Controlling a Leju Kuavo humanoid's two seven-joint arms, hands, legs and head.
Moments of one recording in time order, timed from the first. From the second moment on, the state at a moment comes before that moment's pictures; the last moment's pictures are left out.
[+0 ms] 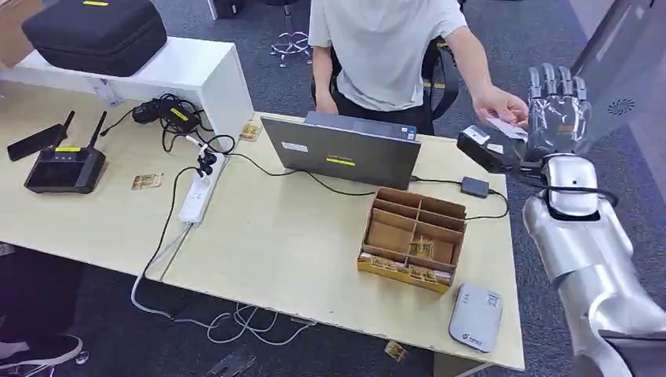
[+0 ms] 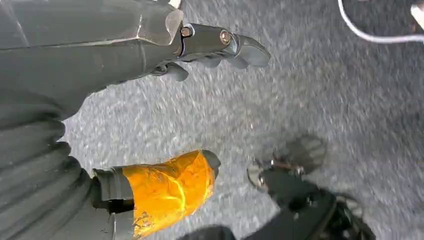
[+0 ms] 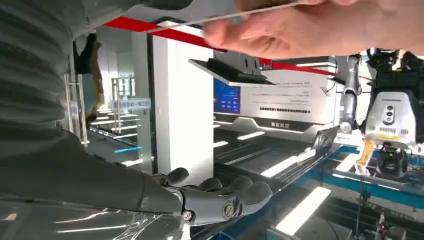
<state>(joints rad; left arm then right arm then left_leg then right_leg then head) -0.09 0.04 -0.09 -0.20 -0.33 -0.13 -0.09 -1.04 -0.02 0.22 -0.55 1.56 -0.48 0.08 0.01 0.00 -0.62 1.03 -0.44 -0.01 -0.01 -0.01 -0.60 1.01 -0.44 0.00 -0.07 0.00</state>
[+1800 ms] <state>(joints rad) -0.07 0.04 -0.08 -0.19 -0.30 -0.14 0.01 -0.81 -0.02 0.25 -0.72 1.40 -0.67 -0.11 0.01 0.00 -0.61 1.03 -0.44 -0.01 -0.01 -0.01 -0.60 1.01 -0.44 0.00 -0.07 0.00</state>
